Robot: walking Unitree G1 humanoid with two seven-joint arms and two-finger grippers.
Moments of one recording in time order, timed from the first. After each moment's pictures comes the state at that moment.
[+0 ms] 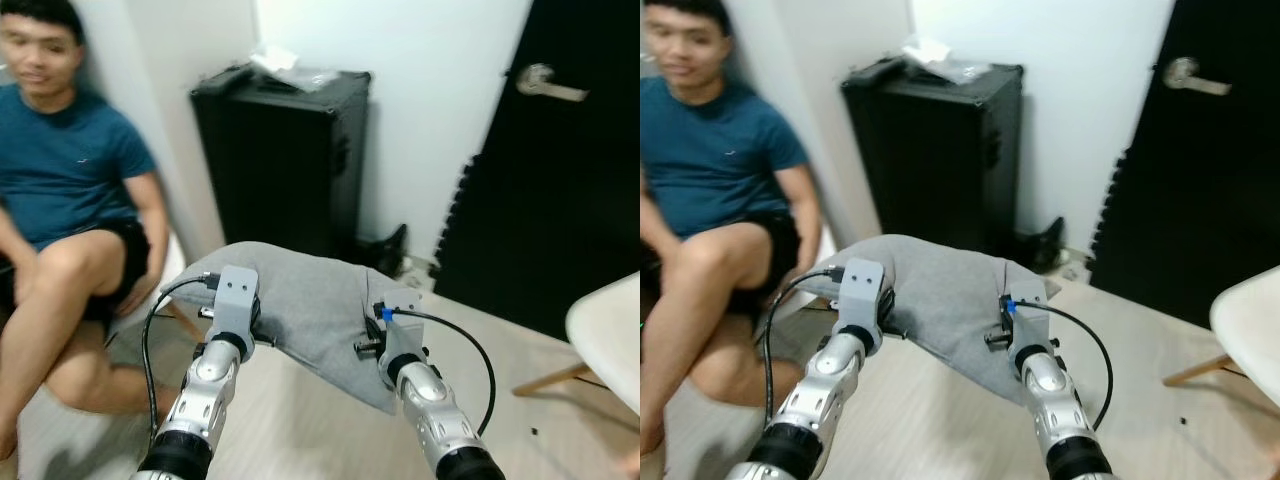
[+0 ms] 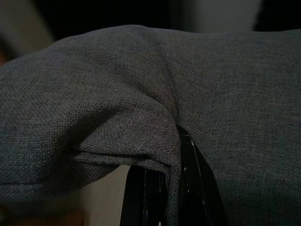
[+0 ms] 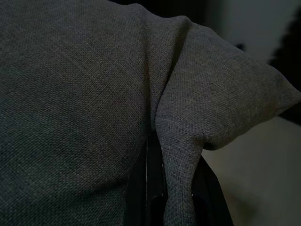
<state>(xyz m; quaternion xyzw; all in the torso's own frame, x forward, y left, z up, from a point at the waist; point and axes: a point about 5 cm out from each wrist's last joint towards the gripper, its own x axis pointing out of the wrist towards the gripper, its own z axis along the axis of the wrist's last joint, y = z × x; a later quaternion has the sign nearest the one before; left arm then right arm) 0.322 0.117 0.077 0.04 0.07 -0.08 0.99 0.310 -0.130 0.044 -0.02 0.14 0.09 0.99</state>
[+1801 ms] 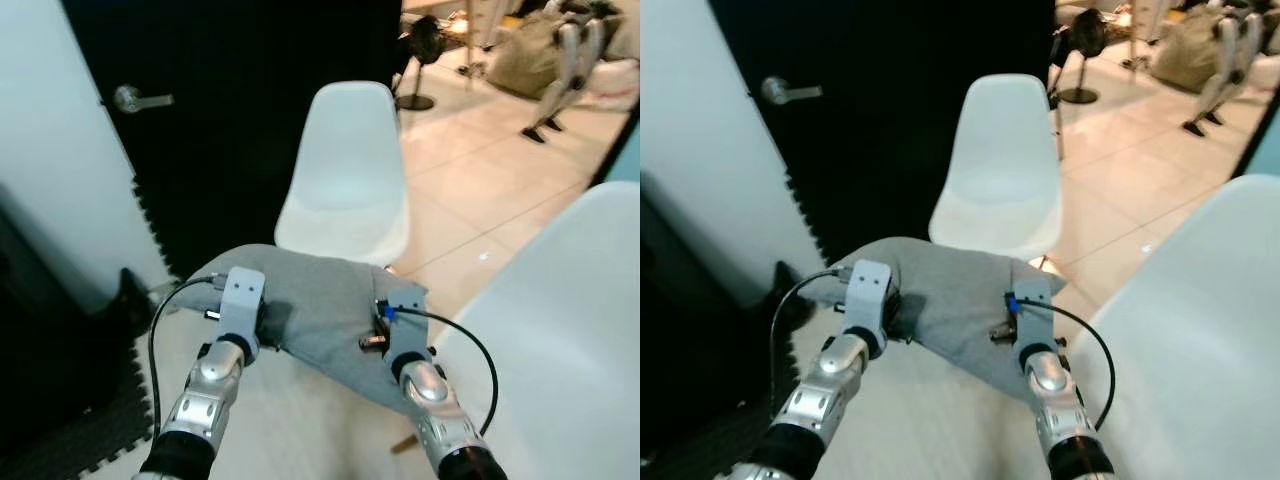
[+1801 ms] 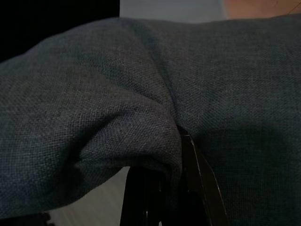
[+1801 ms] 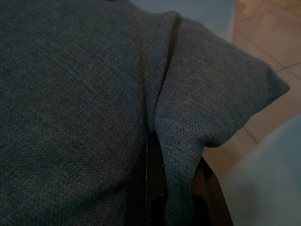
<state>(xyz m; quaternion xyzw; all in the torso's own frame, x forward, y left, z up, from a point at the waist) 0.320 0.111 0.077 0.03 0.08 -0.10 0.99 0.312 -0.138 0.047 -0.03 0.14 0.06 0.99</state>
